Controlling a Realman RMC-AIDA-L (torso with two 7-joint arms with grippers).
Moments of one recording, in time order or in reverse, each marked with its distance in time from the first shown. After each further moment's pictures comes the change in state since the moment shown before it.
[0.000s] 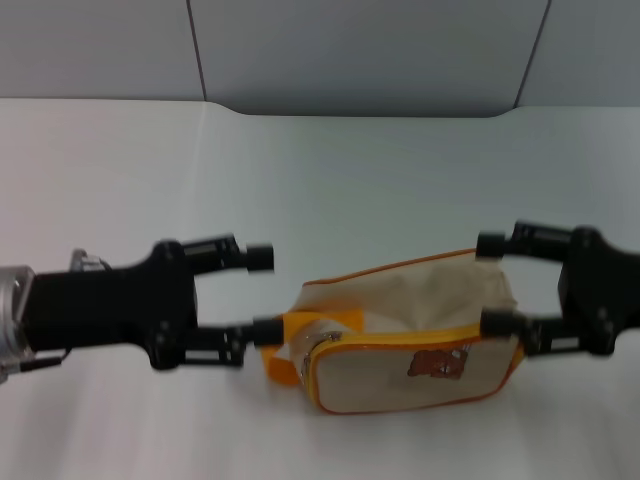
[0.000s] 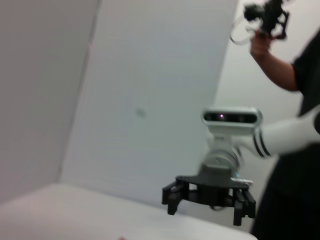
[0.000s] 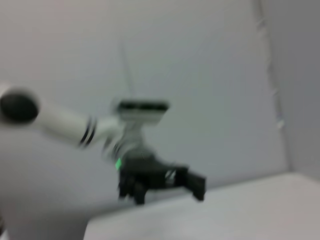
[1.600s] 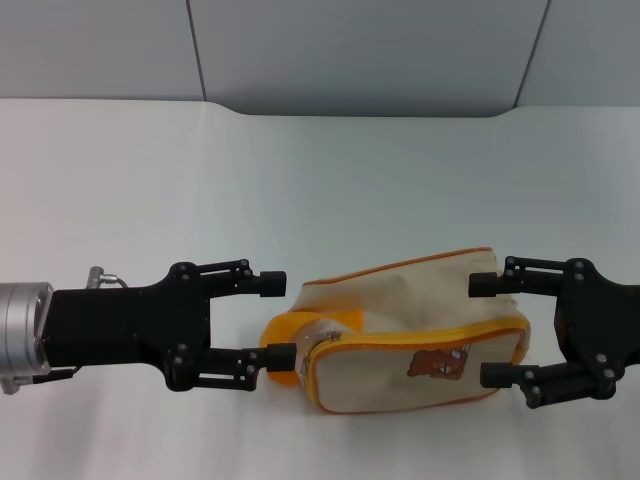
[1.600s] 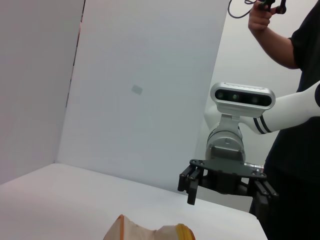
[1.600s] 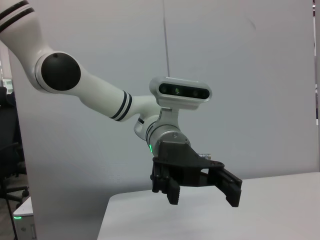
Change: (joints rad) left arm -0.001 -0.017 0.010 0.006 0.039 -0.037 0.022; right arm -0.003 0.009 -0.001 -0.017 -0.052 -0.042 -0.100
